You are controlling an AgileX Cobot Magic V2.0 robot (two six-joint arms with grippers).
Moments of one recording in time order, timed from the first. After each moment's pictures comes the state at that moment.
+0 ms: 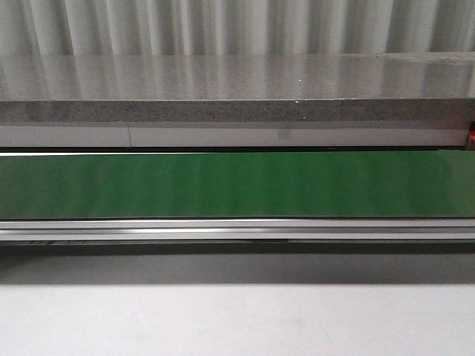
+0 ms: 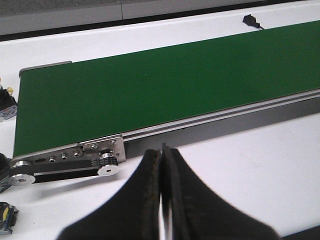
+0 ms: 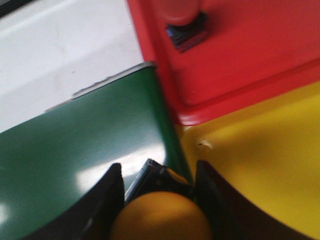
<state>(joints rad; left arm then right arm) -0.08 0.32 -0.55 -0.24 0.84 0.22 -0.53 1.43 -1.07 0.37 0.78 -0.17</state>
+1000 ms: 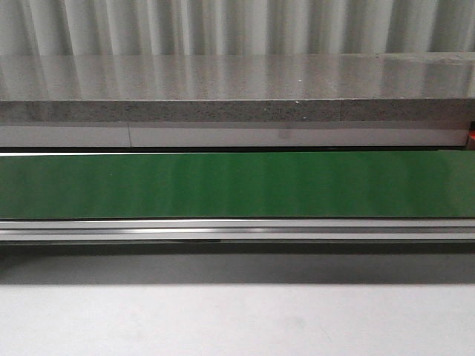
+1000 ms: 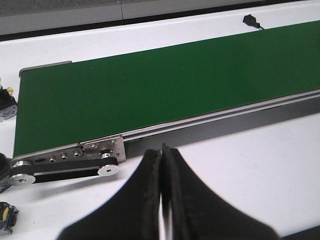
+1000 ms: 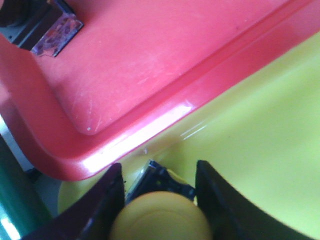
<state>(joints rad) -0.08 0.32 -0.55 -0.24 0.84 0.22 -0.62 1.75 -1.05 0.39 0.57 -0.15</state>
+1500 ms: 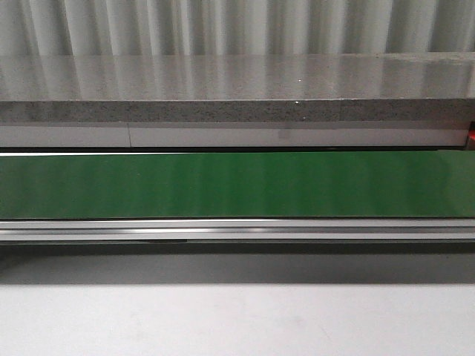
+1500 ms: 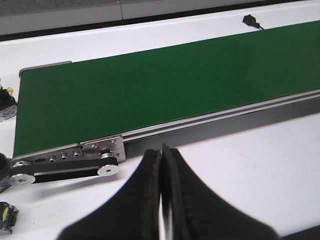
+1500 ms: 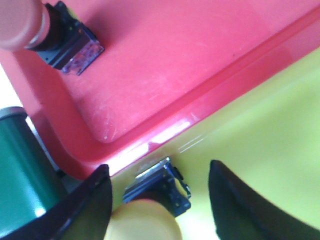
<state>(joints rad) -0.08 0.32 -0.55 -0.24 0.84 0.22 -0.62 1.68 -1.05 0.39 0.56 -0.16</state>
